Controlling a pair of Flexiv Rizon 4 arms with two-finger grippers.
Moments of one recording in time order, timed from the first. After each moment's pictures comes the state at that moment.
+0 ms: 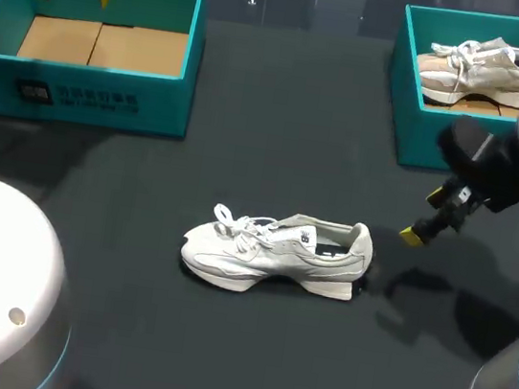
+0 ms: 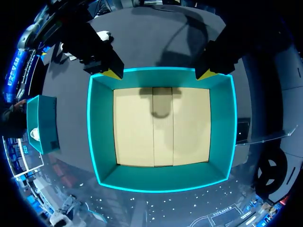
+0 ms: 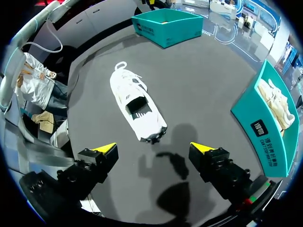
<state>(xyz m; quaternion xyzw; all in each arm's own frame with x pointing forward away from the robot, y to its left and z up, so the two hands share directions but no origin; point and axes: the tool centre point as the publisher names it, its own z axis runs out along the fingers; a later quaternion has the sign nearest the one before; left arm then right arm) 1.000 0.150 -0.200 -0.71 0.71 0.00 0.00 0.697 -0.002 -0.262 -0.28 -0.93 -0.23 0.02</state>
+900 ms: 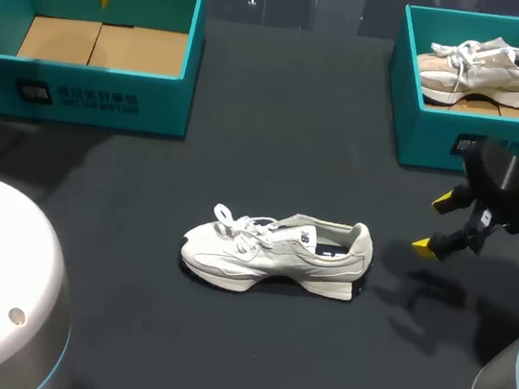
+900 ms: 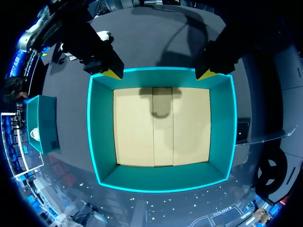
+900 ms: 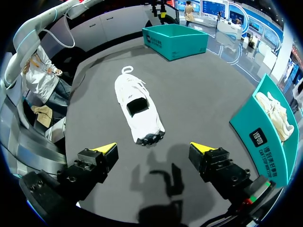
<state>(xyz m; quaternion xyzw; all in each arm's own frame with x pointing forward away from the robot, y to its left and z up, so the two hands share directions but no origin) 1.000 0.150 -0.200 -0.71 0.71 0.00 0.00 0.695 -0.017 -0.275 -0.22 -0.93 -0.30 -0.02</state>
